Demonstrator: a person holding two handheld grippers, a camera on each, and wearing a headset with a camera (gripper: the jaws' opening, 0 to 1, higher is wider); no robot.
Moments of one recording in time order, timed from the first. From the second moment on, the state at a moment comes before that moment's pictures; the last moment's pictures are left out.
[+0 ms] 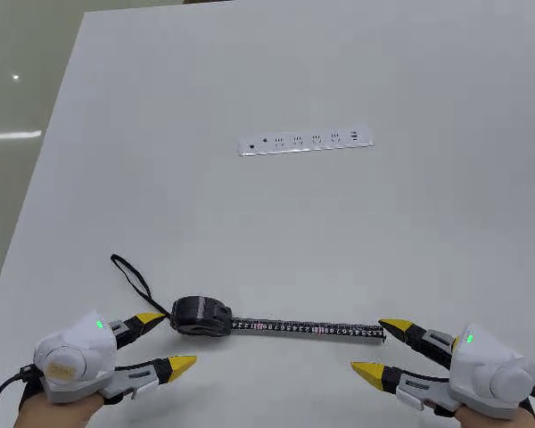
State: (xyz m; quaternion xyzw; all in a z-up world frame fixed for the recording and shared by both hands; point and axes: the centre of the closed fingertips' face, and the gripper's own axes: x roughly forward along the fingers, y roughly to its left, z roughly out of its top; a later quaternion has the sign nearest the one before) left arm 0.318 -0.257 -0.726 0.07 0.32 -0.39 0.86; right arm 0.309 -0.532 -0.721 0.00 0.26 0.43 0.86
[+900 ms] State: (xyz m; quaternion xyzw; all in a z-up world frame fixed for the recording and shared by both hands) left arm 0.286 -0.246 -0.716 0.04 0.31 -0.34 0.89; right arm 0.284 -0.541 -0.714 0.01 0.25 0.41 0.88
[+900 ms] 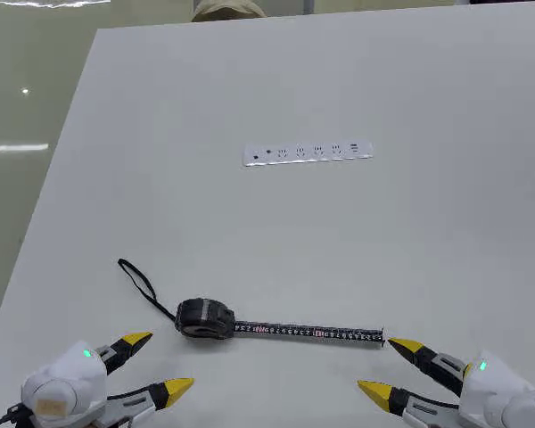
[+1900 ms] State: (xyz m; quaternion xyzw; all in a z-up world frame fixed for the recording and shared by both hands) left arm 0.245 -0.229 -0.714 0.00 0.31 -0.28 0.91; right arm 0.260 -0.541 -0.703 0.01 0.23 0.40 0.89
